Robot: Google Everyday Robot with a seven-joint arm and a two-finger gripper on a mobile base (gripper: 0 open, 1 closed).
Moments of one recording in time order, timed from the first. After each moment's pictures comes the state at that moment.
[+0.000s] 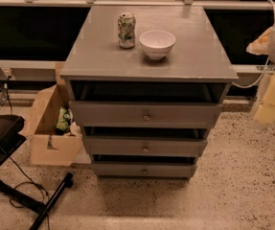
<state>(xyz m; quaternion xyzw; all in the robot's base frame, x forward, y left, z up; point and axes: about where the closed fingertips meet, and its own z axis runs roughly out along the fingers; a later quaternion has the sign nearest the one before) 0.438 -0.217 0.976 -0.60 0.78 -0.03 0.16</state>
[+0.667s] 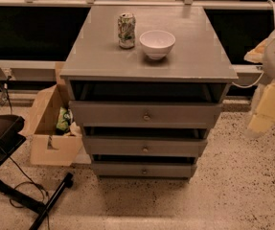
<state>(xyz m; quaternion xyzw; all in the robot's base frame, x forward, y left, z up) 0.438 -0.215 0.958 -0.60 0.78 -0.04 0.16</state>
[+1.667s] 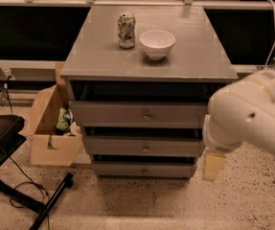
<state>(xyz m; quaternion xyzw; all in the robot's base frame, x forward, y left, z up) 0.466 -0.206 0.743 -0.62 0.77 -0.12 0.11</state>
